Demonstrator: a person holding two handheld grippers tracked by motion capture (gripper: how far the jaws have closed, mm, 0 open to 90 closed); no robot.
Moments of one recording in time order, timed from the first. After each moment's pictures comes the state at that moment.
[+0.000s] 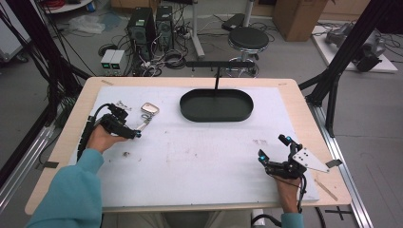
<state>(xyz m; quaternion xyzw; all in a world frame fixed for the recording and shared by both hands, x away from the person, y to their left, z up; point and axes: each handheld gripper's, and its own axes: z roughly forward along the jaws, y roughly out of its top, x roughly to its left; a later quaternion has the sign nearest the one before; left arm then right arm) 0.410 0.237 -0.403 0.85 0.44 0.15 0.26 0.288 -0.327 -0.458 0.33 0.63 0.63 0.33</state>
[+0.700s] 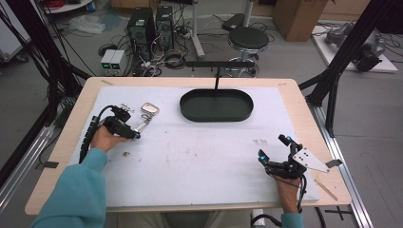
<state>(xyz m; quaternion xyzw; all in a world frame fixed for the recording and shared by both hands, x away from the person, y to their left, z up) 0.415 0.232 -0.413 0.85 0.45 0.12 0.23 0.288 -0.327 -0.458 0.33 0.63 0.63 0.32</state>
